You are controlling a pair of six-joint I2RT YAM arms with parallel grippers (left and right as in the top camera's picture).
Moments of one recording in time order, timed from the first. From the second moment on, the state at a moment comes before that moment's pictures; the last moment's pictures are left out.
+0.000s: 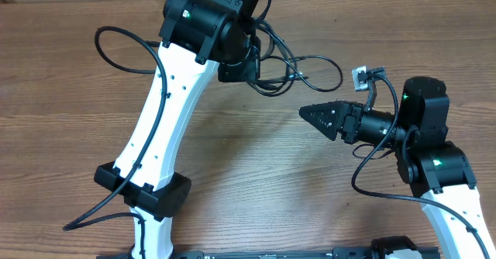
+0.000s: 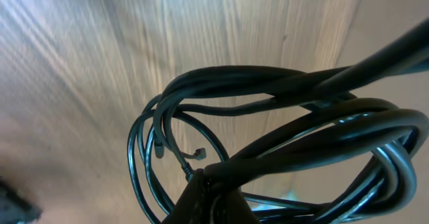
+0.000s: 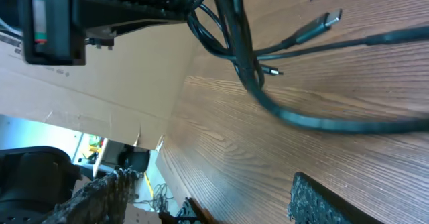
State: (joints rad) left arm -0.51 2.05 2.56 -1.65 0.10 -2.07; right arm 0.11 1.04 0.91 -0.43 -0.95 0.53
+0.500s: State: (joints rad) left arm -0.51 2.05 2.56 -1.65 0.21 -2.07; right arm 0.11 1.12 0.91 -0.38 -0.95 0.52
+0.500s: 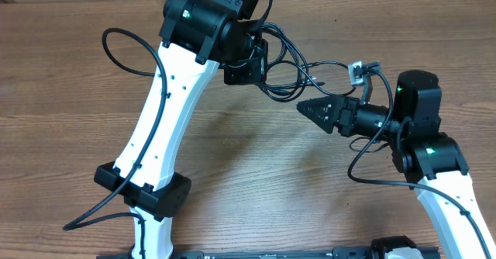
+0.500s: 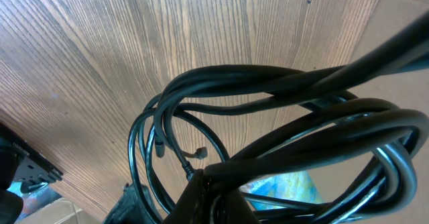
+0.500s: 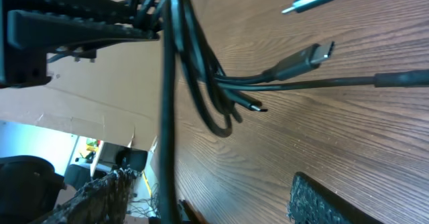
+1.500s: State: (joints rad) left arm -0.51 2.05 2.56 -1.65 0.22 -2.07; right arm 0.25 1.18 0.92 -0.28 -0.76 0.51
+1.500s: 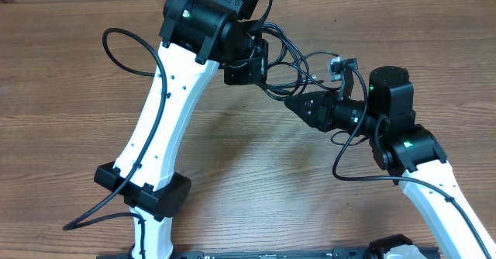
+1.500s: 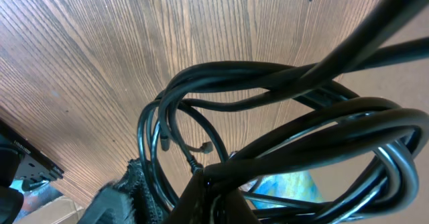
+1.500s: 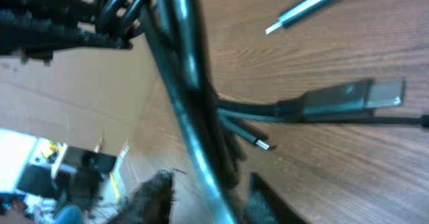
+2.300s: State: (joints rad) left arm -0.51 2.05 2.56 -1.65 0.22 -2.07; right arm 0.25 1.19 0.92 -0.27 -0.74 0.51
